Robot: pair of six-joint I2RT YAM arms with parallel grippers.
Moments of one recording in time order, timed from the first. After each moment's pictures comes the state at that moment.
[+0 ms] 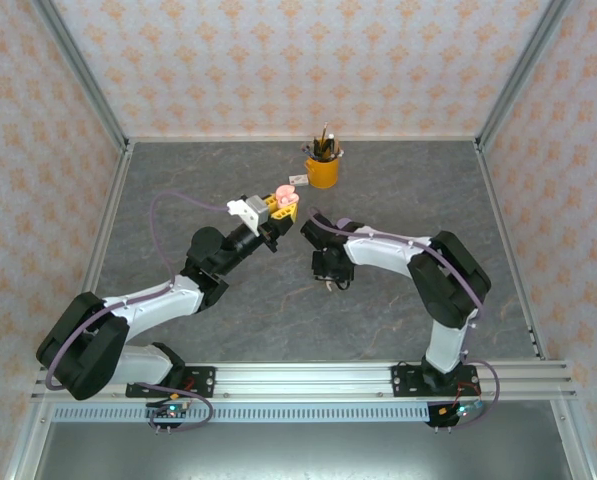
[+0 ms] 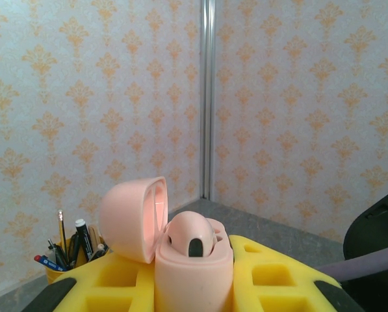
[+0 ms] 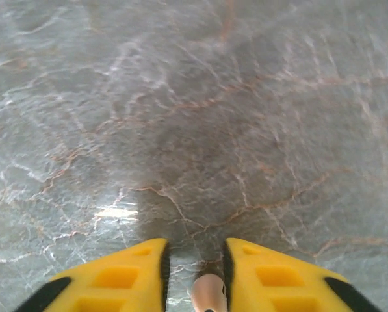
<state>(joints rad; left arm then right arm) -0.57 1.30 0.54 0.99 0.21 -0.05 0.75 1.82 1.14 -0.69 0.03 0.77</state>
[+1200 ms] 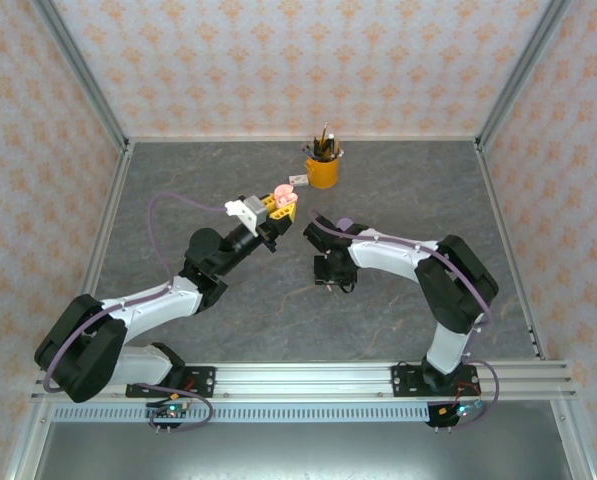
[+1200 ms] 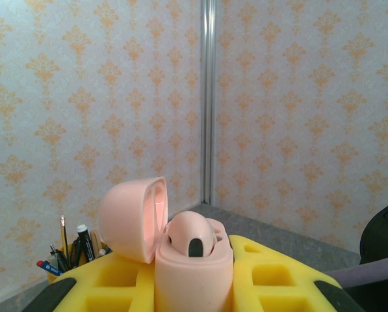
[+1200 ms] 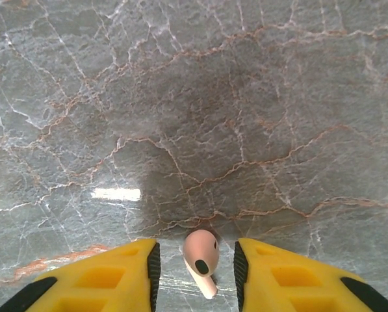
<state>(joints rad) -0.57 1.29 0.54 1.00 0.21 -0.05 0.75 1.77 1.10 -0.70 -0.01 0.75</state>
